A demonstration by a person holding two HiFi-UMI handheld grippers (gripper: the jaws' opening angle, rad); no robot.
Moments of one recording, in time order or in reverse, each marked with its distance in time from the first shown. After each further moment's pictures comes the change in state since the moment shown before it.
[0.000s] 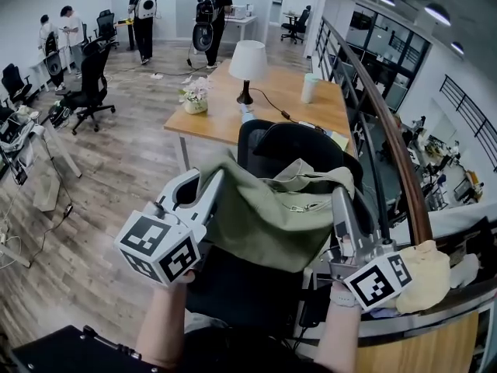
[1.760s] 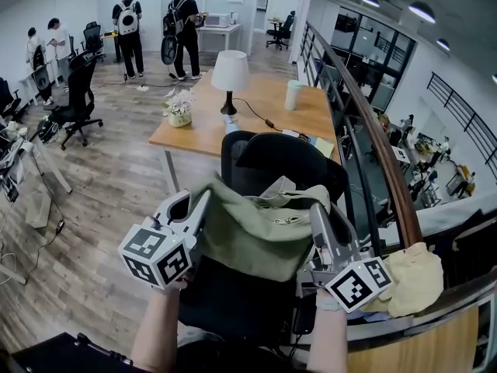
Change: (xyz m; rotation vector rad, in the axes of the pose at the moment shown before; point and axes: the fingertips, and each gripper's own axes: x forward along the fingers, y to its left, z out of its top) left arm 0.018 0.014 -0.047 -0.043 0.084 0.002; right arm -0.008 -0.027 -0.026 0.033 0.049 -0.046
